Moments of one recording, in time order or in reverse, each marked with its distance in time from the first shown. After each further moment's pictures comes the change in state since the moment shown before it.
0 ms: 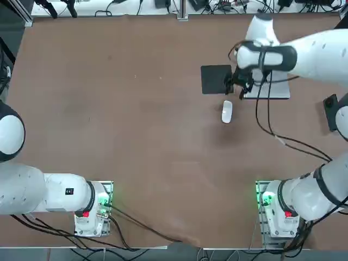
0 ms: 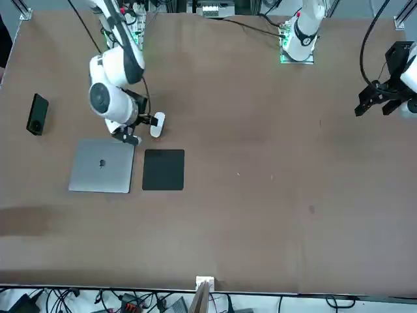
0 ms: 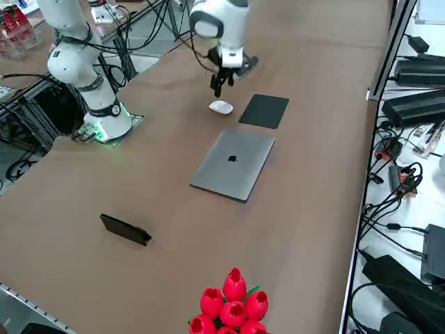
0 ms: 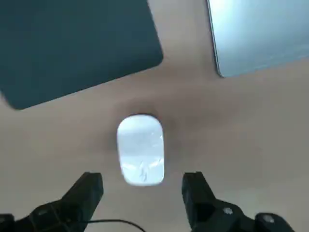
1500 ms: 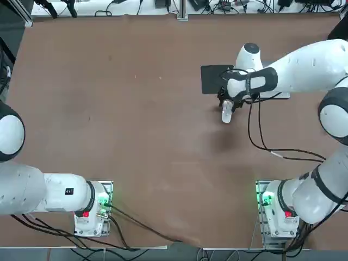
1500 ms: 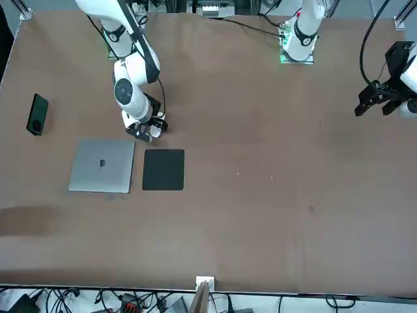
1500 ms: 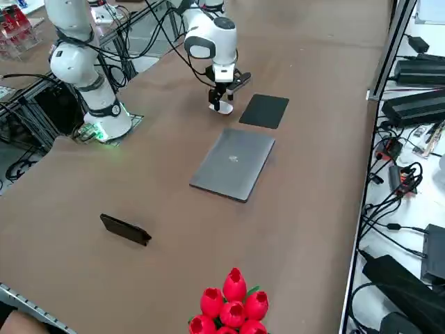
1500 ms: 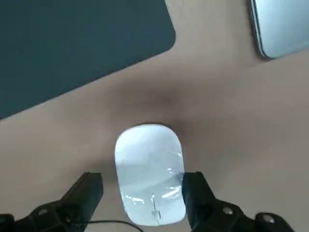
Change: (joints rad) arm 0.092 0.098 -0.005 -0.072 0.001 0.235 0.110
